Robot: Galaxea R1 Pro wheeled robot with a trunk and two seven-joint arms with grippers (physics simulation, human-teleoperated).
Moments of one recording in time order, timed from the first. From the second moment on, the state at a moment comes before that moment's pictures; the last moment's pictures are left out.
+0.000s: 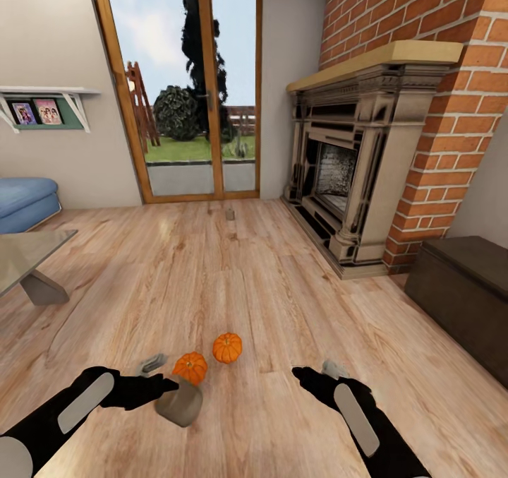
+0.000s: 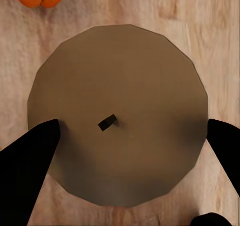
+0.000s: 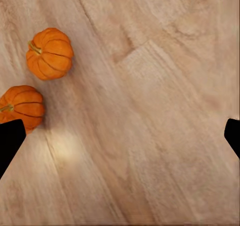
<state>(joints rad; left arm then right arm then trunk) -0.56 0.42 -0.59 -0.83 1.16 0.72 -0.05 -0.40 0.03 0.13 -0.96 -0.76 0.52 -0.27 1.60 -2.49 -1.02</state>
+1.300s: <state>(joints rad) -0.56 0.40 -0.60 -0.84 1.16 0.72 -0.04 -0.39 0.03 0.13 -0.78 -0.75 0.42 -0.06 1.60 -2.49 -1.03</state>
